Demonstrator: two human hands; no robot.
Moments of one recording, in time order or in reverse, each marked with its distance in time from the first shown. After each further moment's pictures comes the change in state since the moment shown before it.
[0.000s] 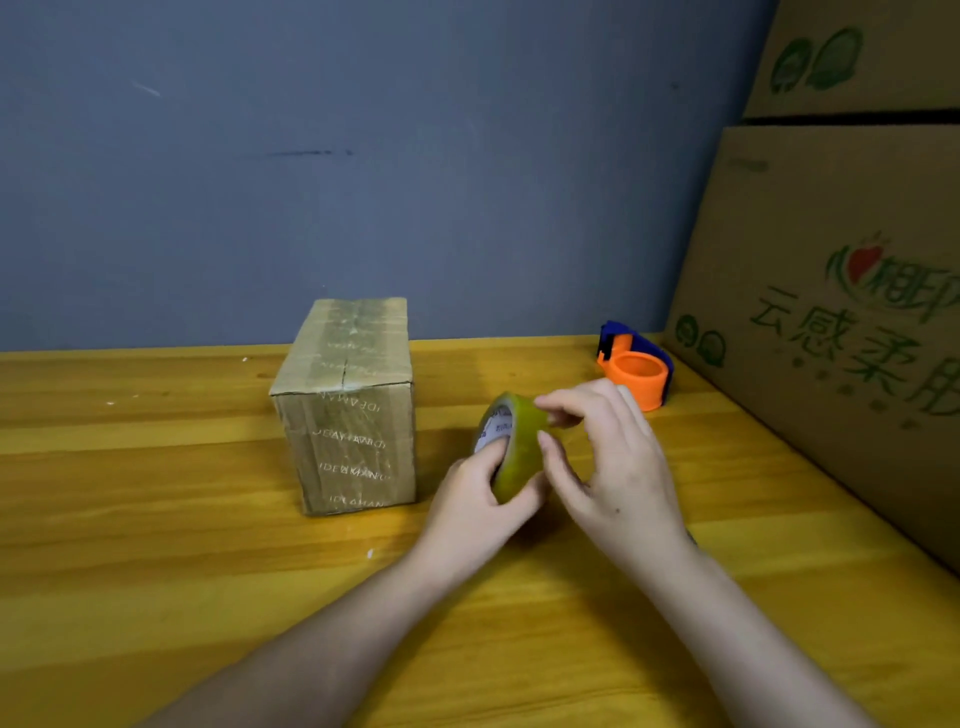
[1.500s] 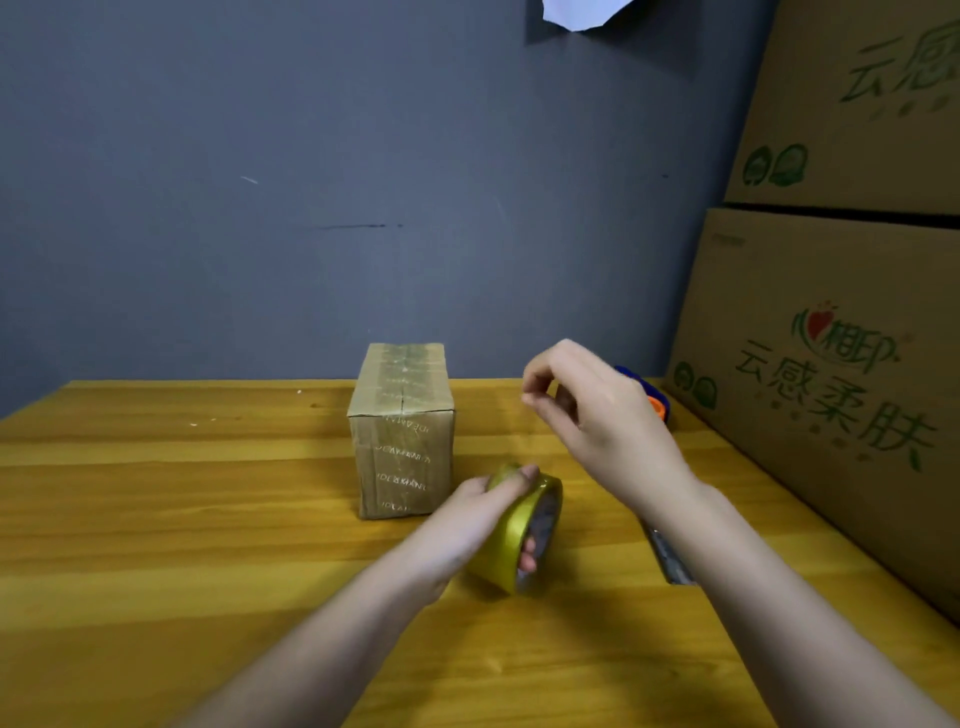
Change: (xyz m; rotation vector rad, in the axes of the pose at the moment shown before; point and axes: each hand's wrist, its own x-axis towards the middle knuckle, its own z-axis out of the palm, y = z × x) left_hand -0.035 0.079 -0.048 -0.417 -0.253 -0.529; right_hand 0.066 -0.059 -0.051 0.012 -0.178 -0.114
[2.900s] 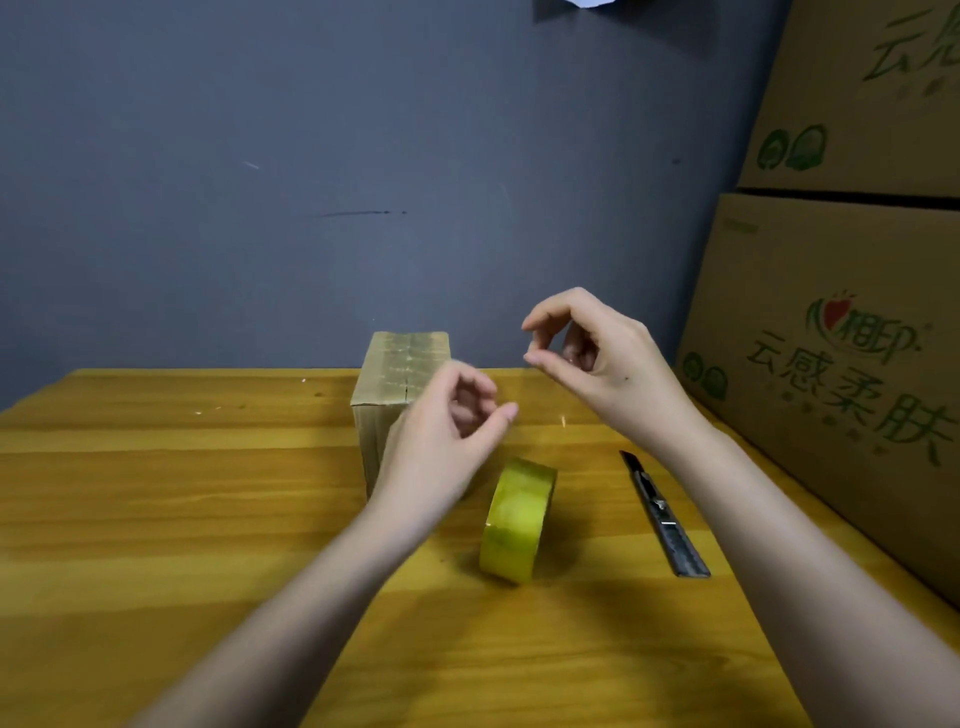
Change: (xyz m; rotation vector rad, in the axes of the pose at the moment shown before) left_hand -0.009 0.035 -0.021 0.487 0.501 0.577; right_hand 0.024 0.020 -0.003 0.211 0.013 0.053
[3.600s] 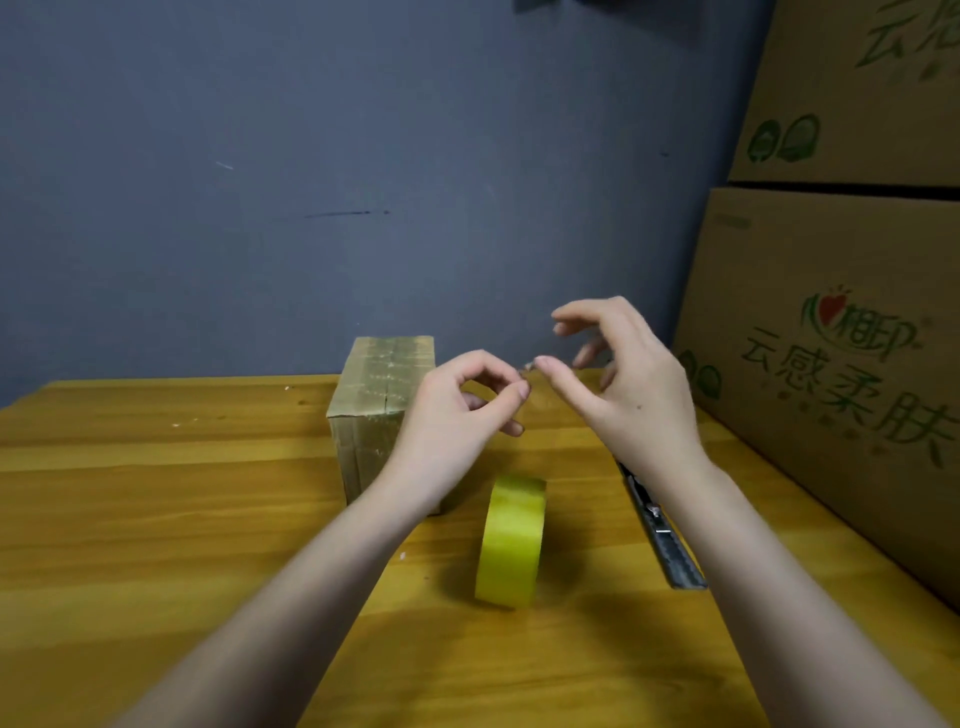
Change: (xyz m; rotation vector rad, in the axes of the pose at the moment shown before) left_hand 0.031 0.009 0.019 -0.210 -0.110 0.023; right_hand -0.020 0.018 0.003 -0.210 0.225 0.060
